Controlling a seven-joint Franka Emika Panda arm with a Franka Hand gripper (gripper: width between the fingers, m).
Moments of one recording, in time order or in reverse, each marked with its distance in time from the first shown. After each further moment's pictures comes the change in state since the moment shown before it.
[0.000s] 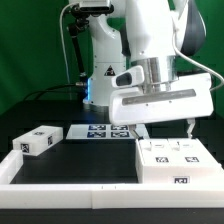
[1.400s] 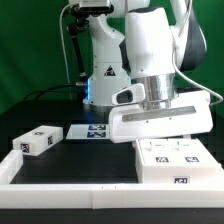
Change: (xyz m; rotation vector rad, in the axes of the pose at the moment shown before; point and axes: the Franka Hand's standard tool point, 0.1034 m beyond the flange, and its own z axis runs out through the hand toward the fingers) arm 0.003 0.006 0.031 0.002 -0.003 -0.059
